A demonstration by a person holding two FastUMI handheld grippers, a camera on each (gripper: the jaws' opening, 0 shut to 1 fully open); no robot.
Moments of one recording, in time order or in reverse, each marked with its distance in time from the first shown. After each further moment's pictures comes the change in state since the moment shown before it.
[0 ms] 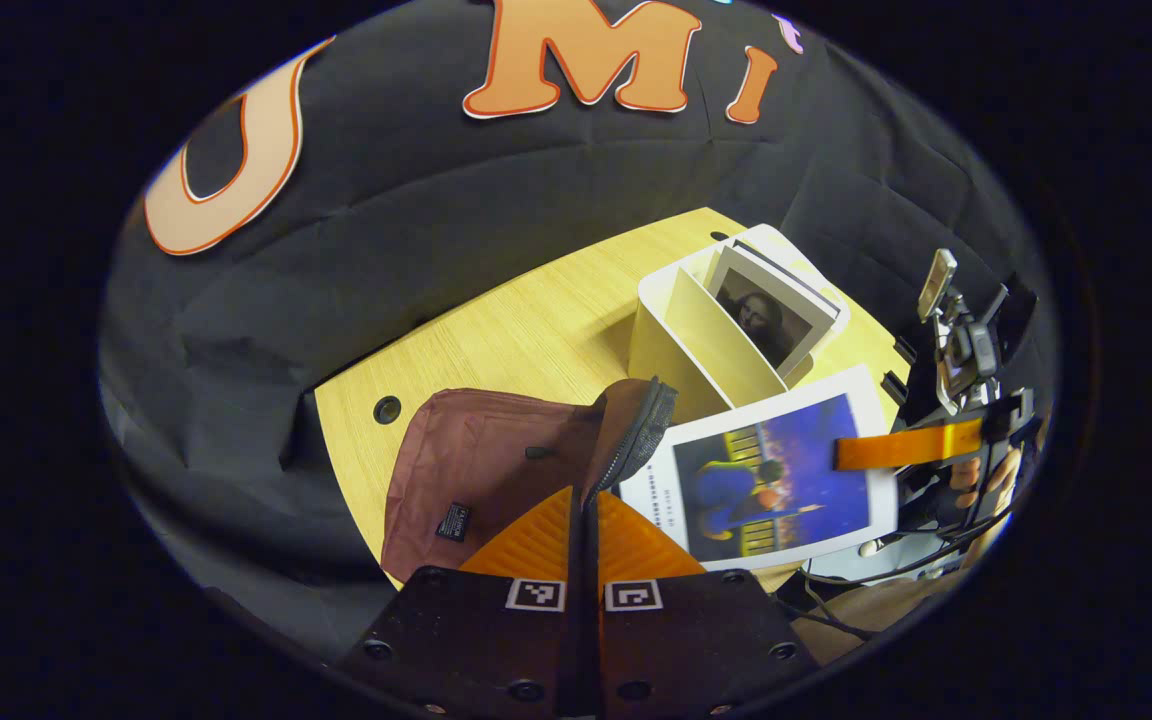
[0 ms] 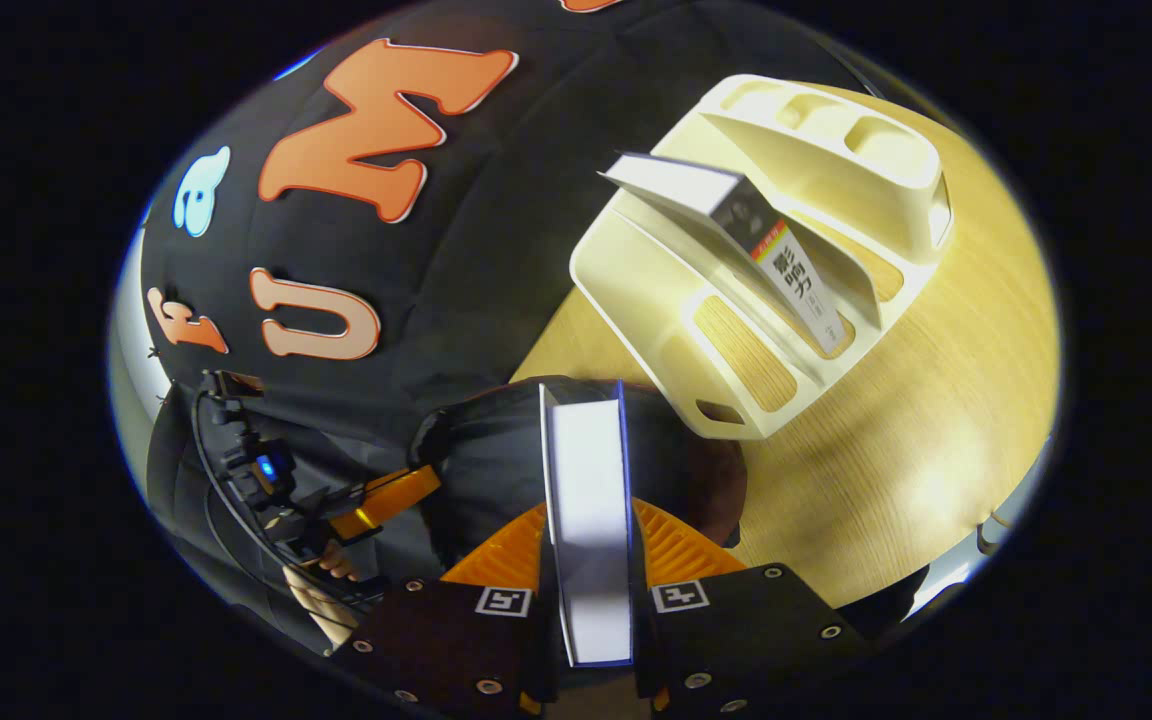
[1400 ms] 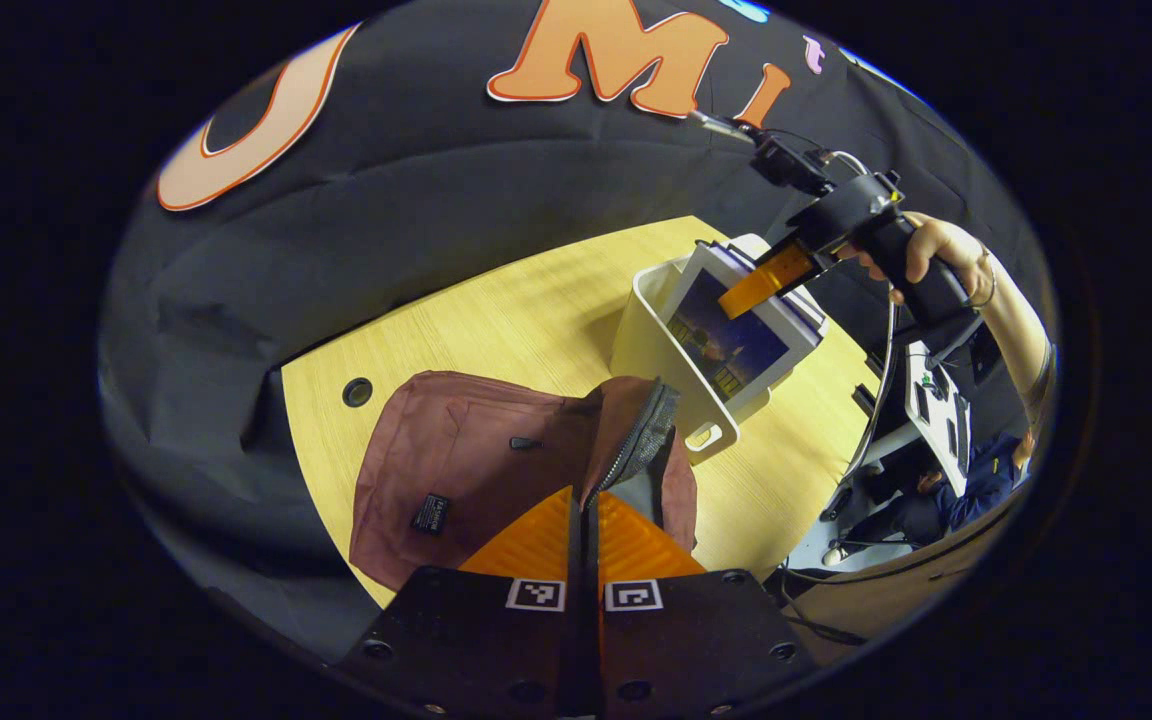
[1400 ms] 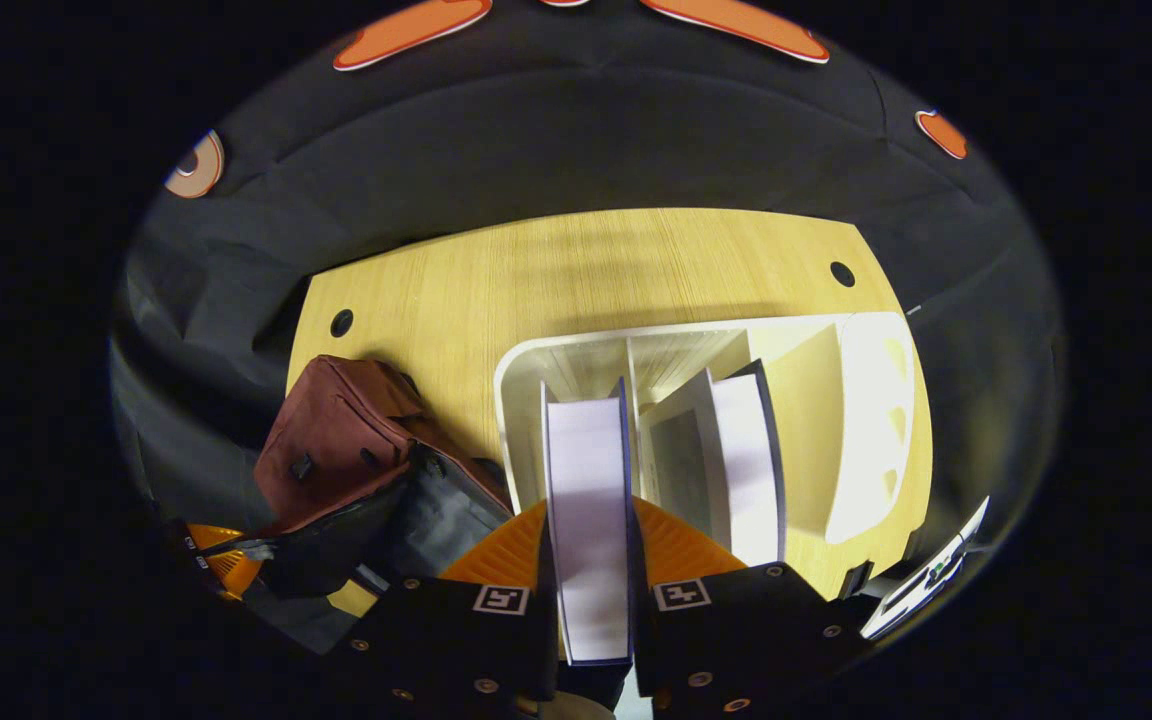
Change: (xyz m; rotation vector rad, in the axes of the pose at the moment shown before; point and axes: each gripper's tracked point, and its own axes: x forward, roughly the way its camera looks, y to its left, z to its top) left arm 0.009 0.012 -0.022 -0.073 -0.015 -0.114; right arm 0.027 0.017 0.167 -0.625 0.250 -0.700
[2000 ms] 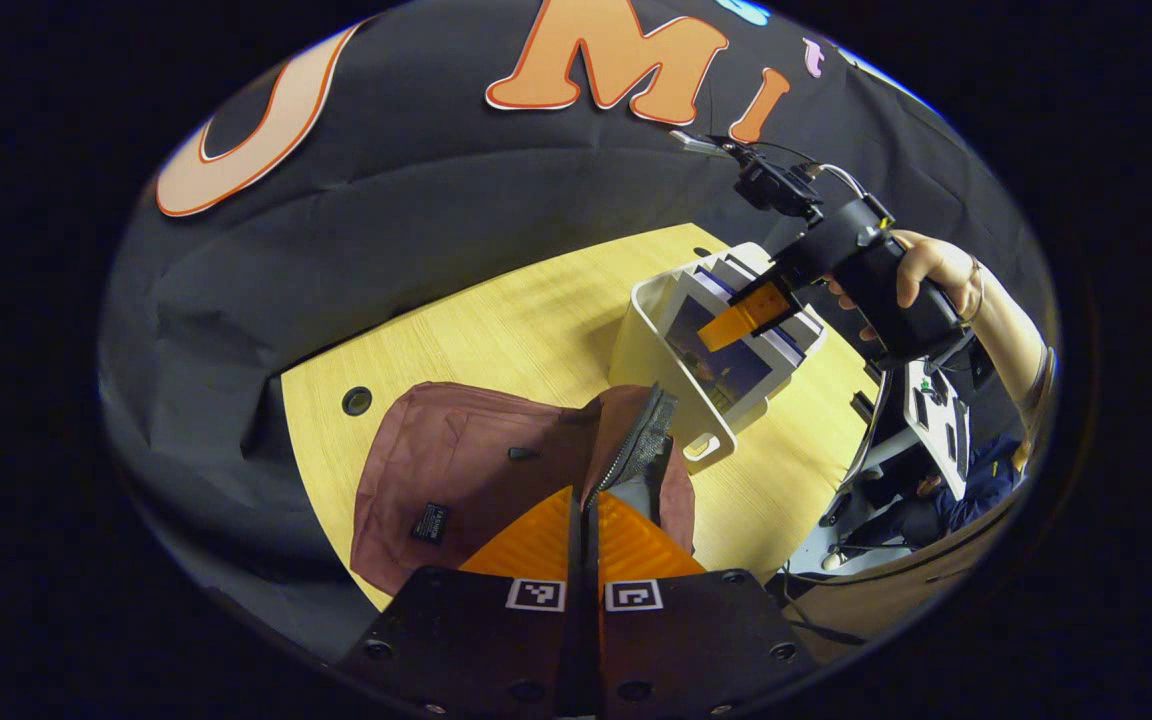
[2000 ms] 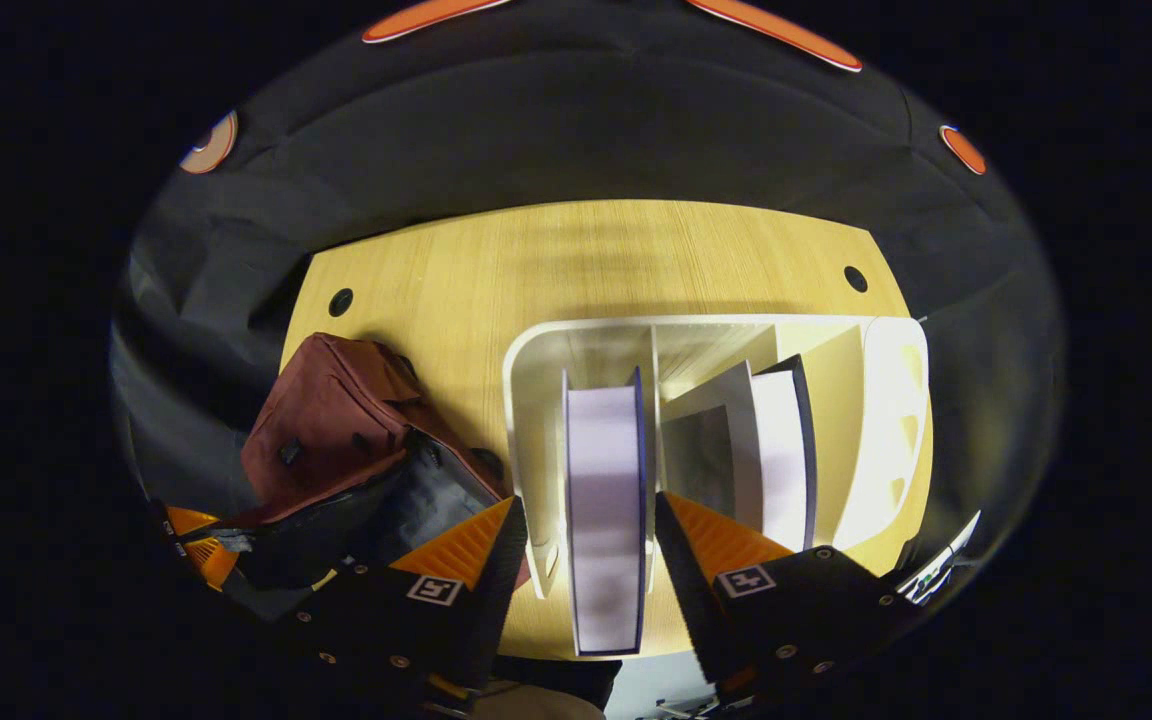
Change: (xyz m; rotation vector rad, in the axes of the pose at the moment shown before) left arm -0.002 -0.001 0.010 -0.001 -0.021 -0.006; right arm 0.030 0.004 -0.007 -0.043 0.061 -0.030
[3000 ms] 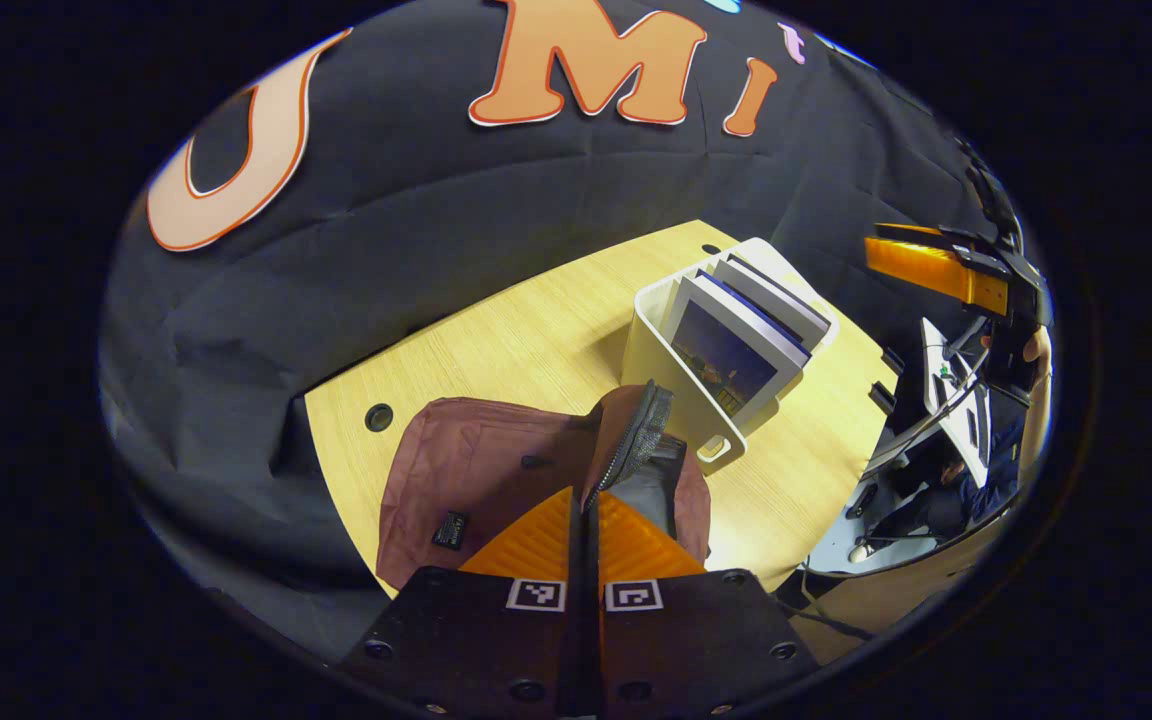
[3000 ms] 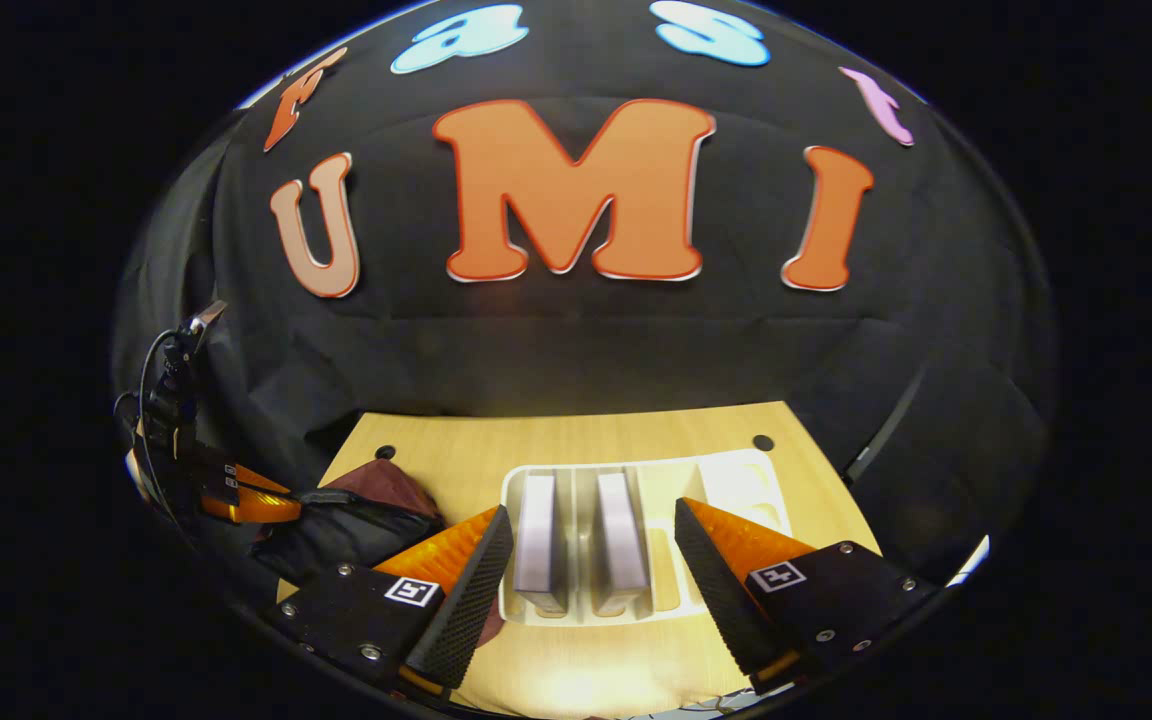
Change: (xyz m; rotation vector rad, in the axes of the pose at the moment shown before) left arm -0.009 -0.005 0.014 0.036 0.000 0.065; right arm -0.160 -0.028 -0.003 -0.046 -0.679 0.016
